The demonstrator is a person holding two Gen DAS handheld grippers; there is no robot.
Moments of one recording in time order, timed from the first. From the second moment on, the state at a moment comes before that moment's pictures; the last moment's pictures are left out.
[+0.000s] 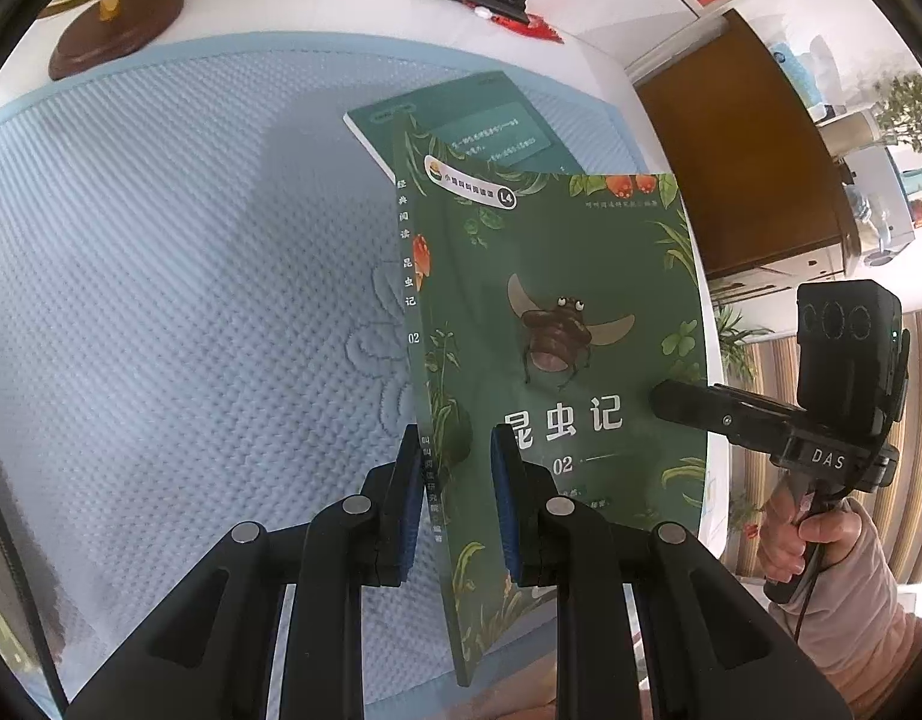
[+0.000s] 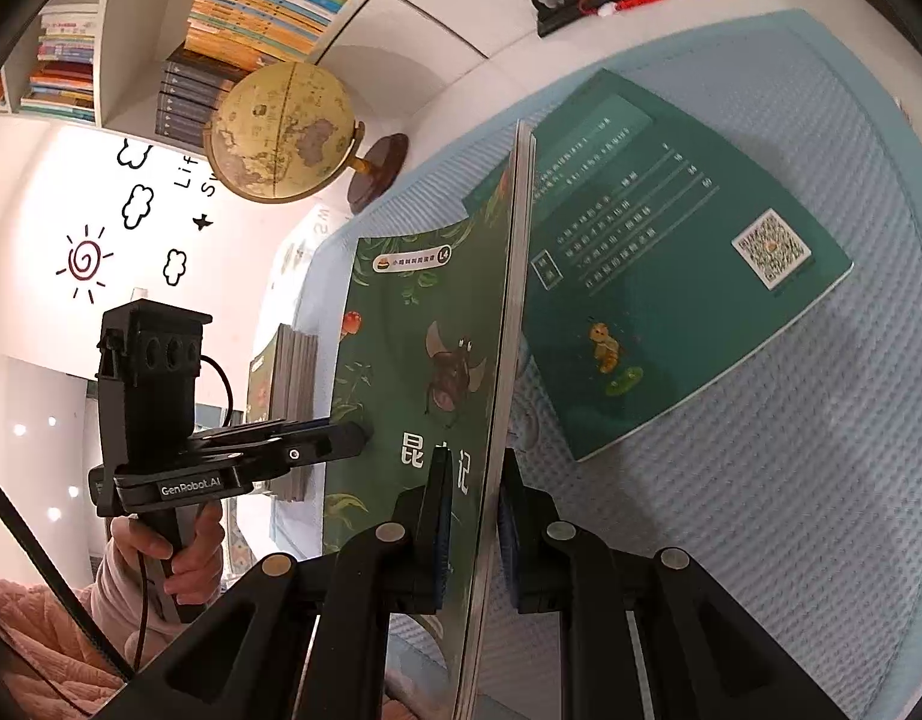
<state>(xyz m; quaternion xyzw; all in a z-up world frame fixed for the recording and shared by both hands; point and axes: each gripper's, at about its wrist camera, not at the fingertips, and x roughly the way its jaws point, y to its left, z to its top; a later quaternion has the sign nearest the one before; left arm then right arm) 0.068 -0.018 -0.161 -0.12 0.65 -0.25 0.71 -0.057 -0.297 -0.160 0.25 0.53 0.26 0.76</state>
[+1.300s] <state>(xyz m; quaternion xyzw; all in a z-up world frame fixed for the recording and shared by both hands) 0.024 0.211 -0.144 -0.25 0.61 -0.17 0.74 0.004 -0.058 -0.104 0.16 0.54 0.34 0.75</state>
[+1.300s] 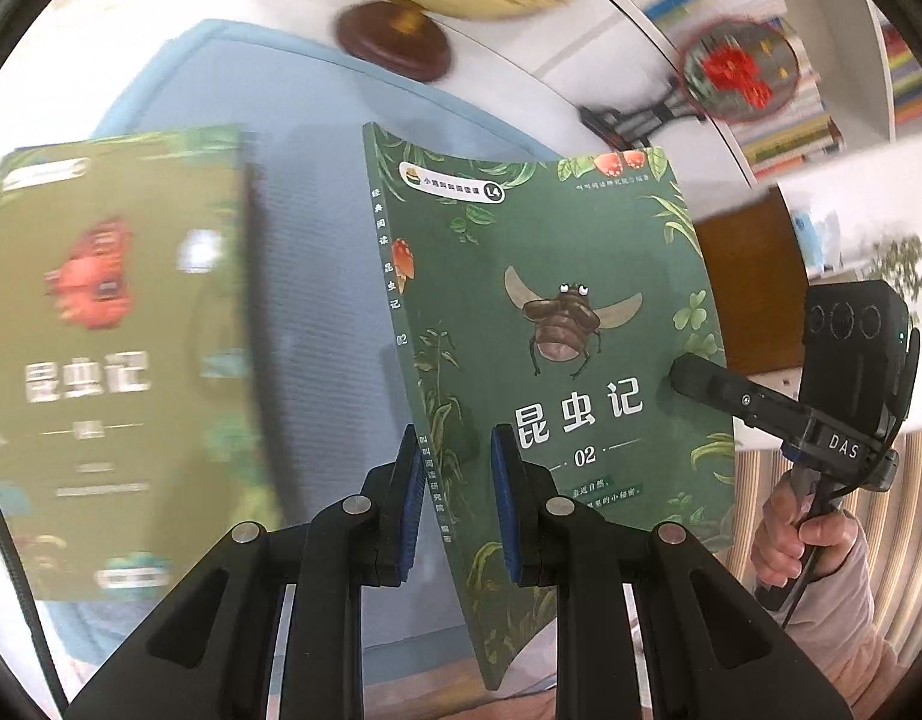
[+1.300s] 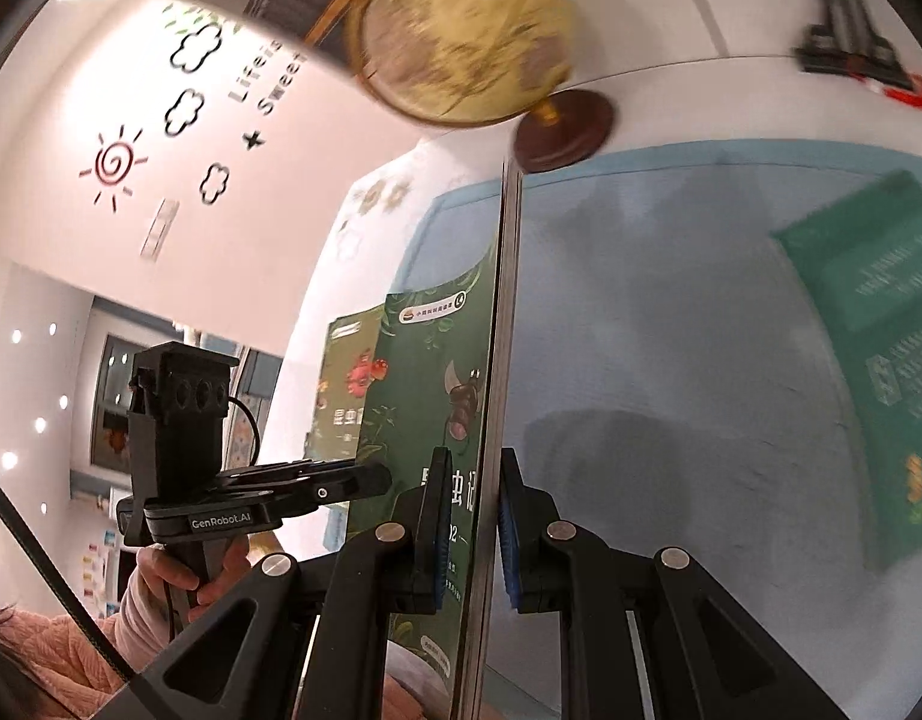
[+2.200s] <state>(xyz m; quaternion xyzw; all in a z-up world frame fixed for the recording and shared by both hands) -0.002 0.365 -0.170 -0.28 0.61 -0.09 0.74 0.024 0.101 -0.150 0.15 0.57 0.39 0.70</state>
